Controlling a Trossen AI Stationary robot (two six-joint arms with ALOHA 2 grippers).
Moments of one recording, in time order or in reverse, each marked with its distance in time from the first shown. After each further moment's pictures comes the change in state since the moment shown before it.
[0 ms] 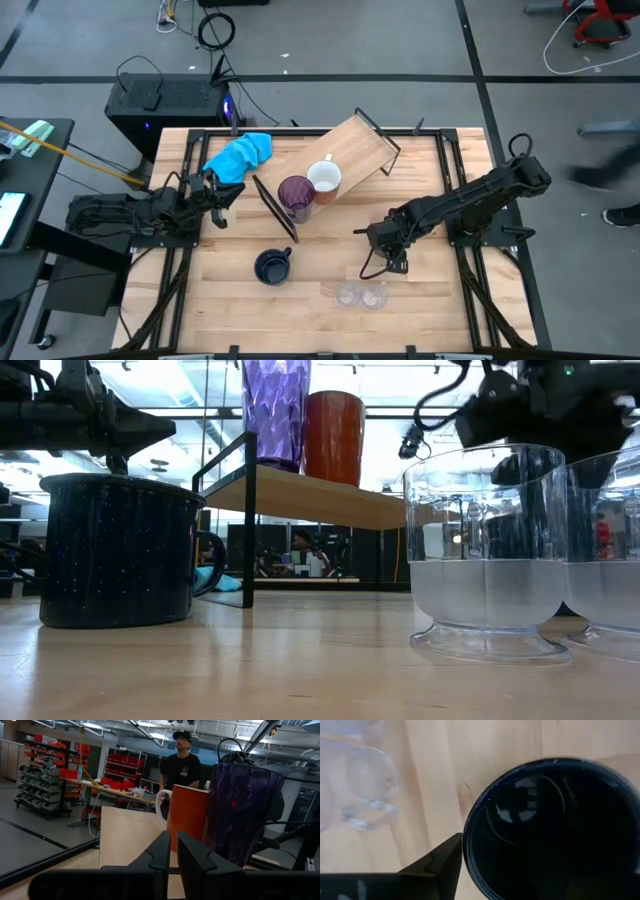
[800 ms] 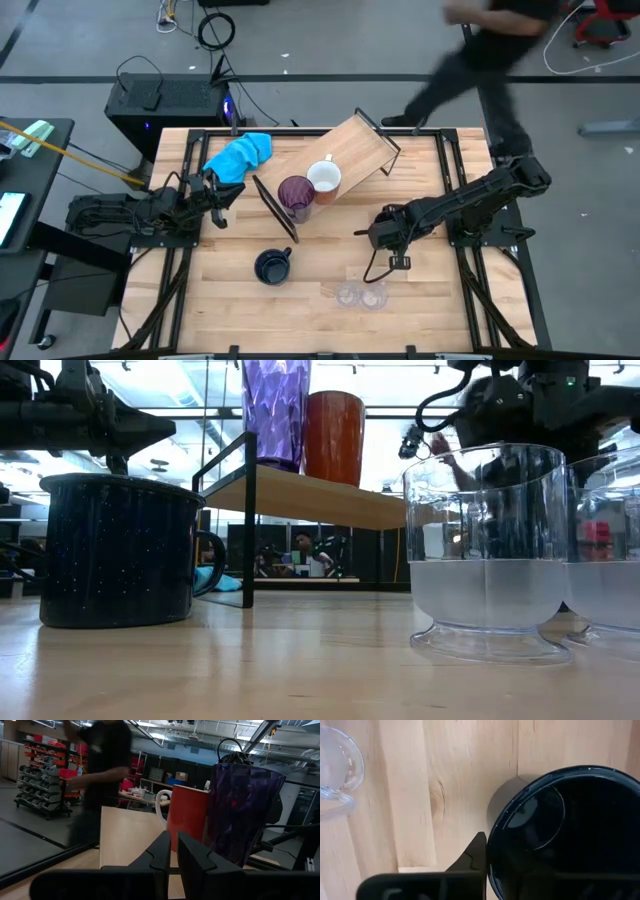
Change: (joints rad) left arm 0.000 0.000 0.000 0.000 0.000 0.000; right arm 0.000 0.001 -0.012 -0.009 0.093 -0.131
